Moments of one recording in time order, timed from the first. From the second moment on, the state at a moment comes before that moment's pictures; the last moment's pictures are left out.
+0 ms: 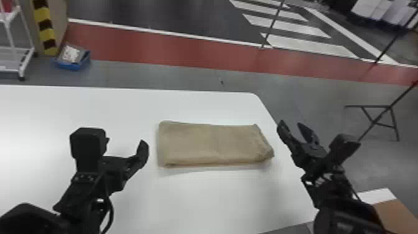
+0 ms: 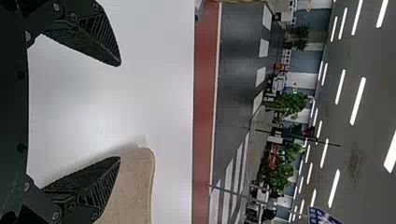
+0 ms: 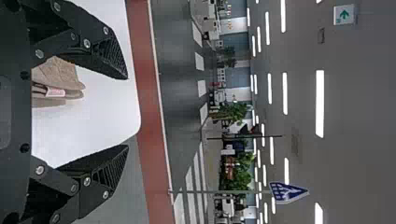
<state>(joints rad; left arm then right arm) 0.03 0.18 -0.51 -1.81 0.37 0.38 0.33 0.13 -0.23 -0.44 -1.57 -0.32 0.02 0.29</state>
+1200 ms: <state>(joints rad) -0.21 0.00 -0.62 -1.42 0.36 0.38 0.29 0.28 -0.22 -0.46 -1.59 -0.38 -0.15 0.34</state>
